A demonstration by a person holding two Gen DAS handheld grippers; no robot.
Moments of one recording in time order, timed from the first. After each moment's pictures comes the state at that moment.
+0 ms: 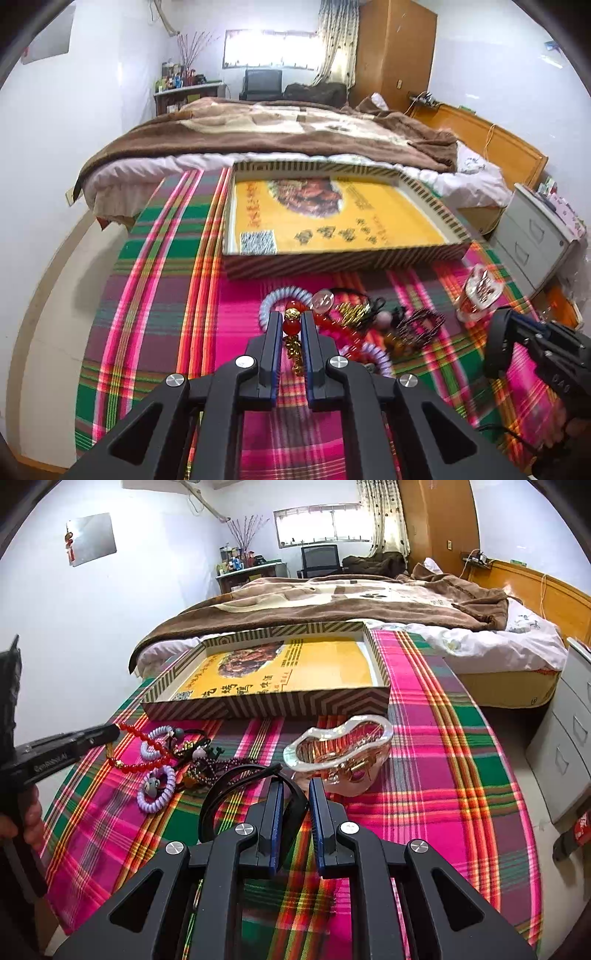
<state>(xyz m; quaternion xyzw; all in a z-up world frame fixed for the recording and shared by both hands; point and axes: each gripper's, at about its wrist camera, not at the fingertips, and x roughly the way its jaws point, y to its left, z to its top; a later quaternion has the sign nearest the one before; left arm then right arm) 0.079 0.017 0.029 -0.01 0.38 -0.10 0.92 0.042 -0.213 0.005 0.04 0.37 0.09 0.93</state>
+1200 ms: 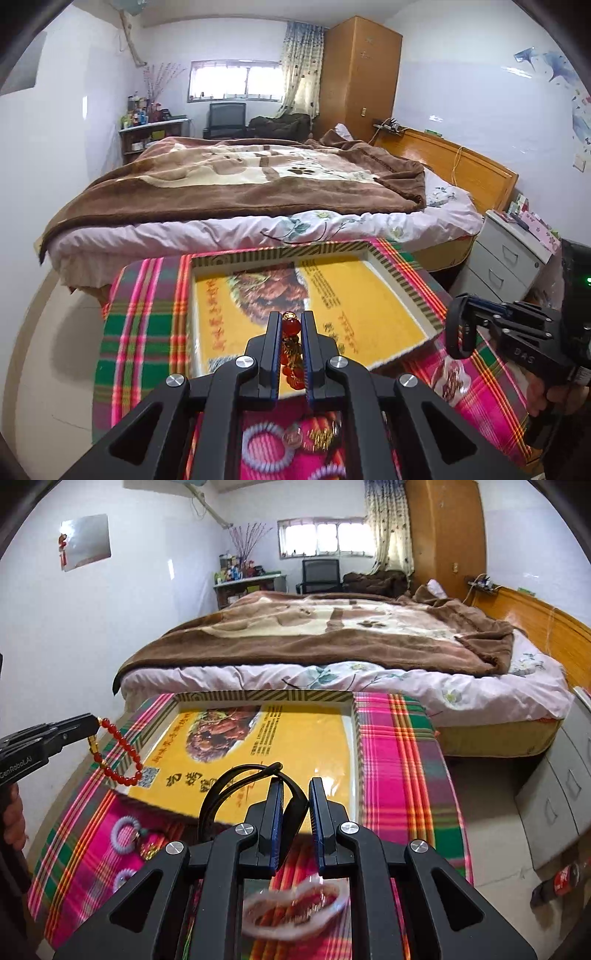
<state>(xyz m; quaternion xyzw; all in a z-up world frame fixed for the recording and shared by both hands) 0.169 -0.006 0.096 0.00 0.33 -0.17 0.93 0.163 -0.232 0.061 0.01 0.36 0.08 0.93</state>
